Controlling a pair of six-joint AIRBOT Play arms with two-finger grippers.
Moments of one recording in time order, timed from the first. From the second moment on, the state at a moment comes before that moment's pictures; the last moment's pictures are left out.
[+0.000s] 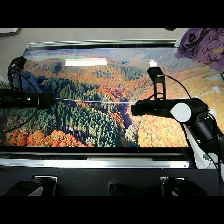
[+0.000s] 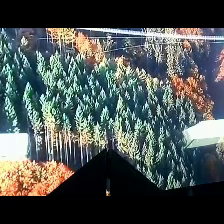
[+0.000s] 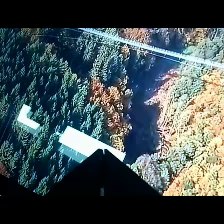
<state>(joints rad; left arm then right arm) -0.18 -1.02 1.26 1.37 -1.26 -1.74 0.38 -1.01 1.05 -1.29 0.92 1.56</state>
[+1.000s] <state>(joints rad) 0.39 -1.44 1.27 1.76 -0.72 -2.08 0.38 -1.01 1.05 -1.29 0.92 1.56</state>
